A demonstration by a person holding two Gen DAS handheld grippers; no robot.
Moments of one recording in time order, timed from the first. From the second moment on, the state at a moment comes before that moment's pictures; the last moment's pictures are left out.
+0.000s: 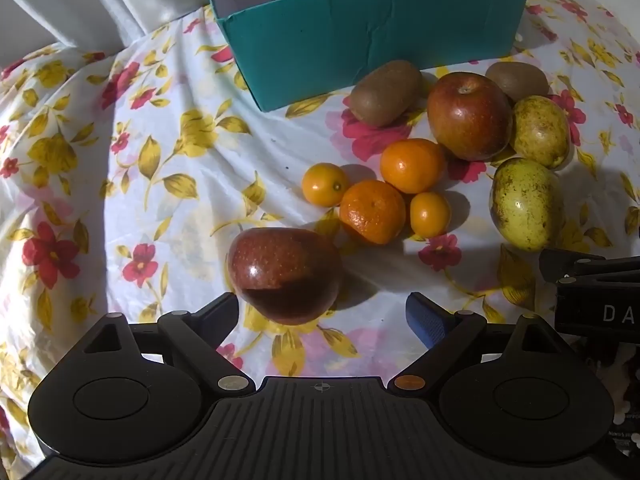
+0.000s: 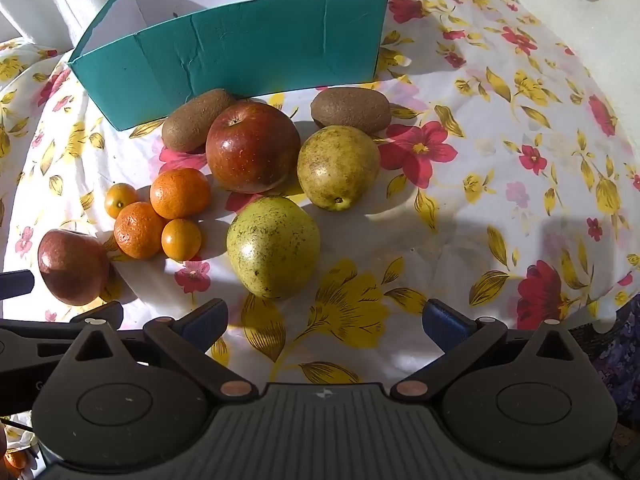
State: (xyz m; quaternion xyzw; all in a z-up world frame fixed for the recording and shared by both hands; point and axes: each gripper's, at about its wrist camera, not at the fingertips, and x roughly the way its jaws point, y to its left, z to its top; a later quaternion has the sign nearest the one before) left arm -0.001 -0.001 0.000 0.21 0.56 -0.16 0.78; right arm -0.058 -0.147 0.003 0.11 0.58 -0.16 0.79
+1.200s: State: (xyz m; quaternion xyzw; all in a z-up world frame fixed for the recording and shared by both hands) left arm 0.006 0.002 -0.003 0.19 0.57 -0.16 0.78; right arm -0.056 -0.148 0.003 0.11 0.57 -0.16 0.80
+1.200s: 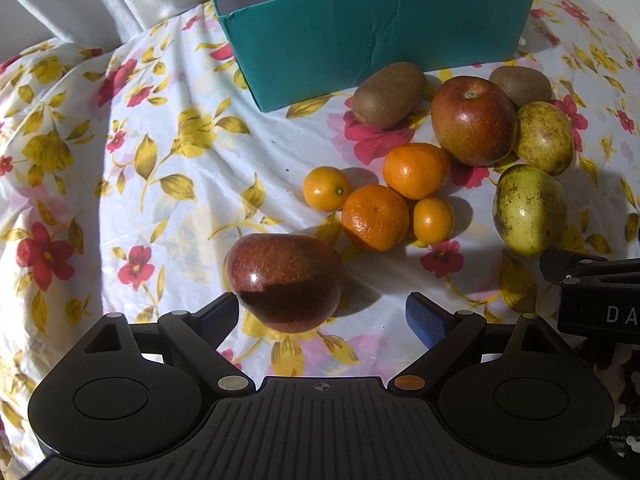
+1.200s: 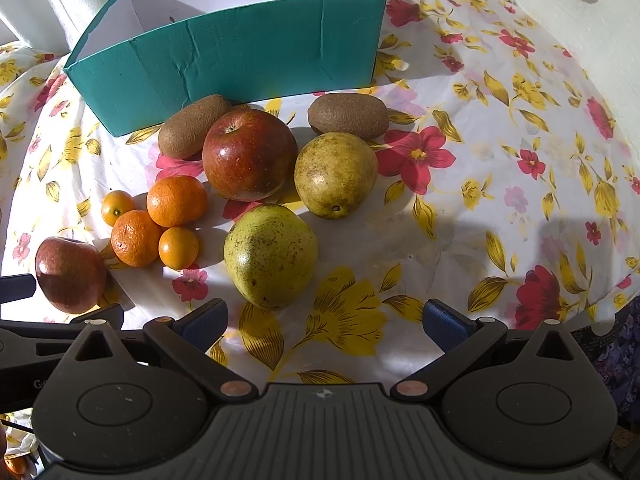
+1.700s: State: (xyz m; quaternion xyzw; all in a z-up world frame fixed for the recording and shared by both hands) left arm 0.010 0.000 -0.004 0.19 0.57 -0.16 0.79; right arm -0.054 -0.149 0.003 0.10 0.57 -0.16 0.80
